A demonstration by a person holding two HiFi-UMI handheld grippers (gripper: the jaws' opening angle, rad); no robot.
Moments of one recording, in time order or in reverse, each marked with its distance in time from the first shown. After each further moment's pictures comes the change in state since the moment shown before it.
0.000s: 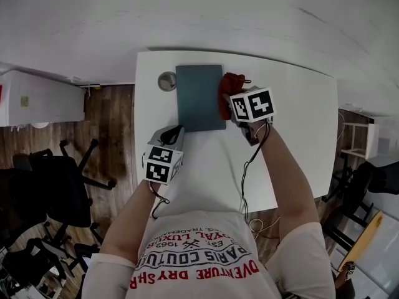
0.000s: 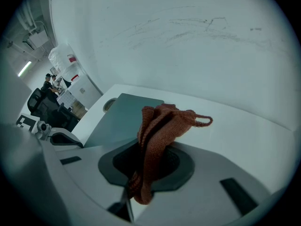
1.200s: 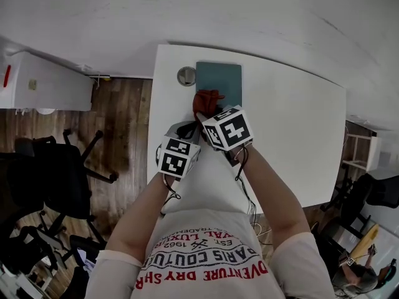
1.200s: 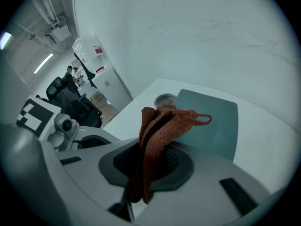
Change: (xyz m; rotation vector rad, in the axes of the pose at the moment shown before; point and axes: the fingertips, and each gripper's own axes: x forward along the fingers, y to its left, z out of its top) left arm 0.000 0.002 -0.005 -0.045 0.013 -0.009; right arm 0.024 0.158 -0.010 -0.156 0.008 0.177
